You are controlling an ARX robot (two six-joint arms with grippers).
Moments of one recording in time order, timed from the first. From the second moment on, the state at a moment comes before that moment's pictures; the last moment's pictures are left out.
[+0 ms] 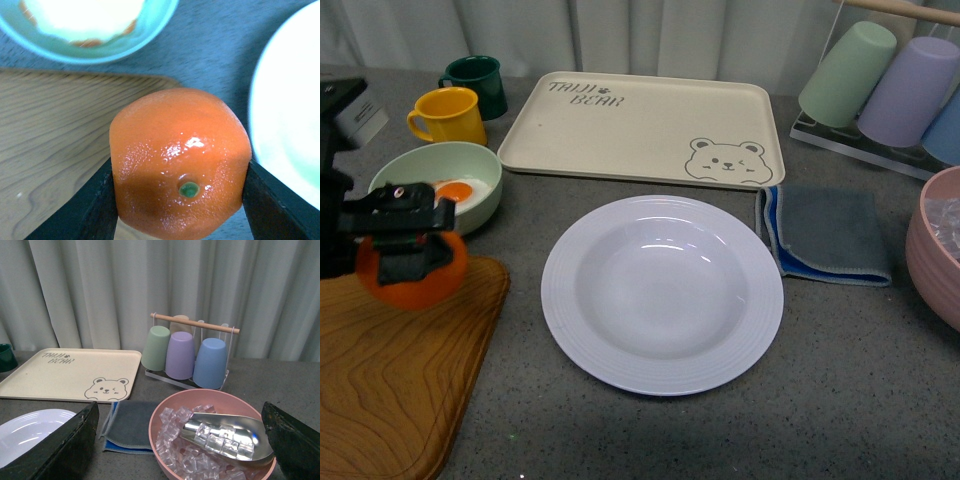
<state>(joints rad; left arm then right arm) -0.18 1.69 0.73 0.03 0.03 -0.15 0.00 0.00 0.01 0.00 0.00 0.00</state>
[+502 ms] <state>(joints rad) -0.52 1.94 0.98 0.07 0.00 -0.21 0.00 0.00 0.01 0.00 0.00 0.00</state>
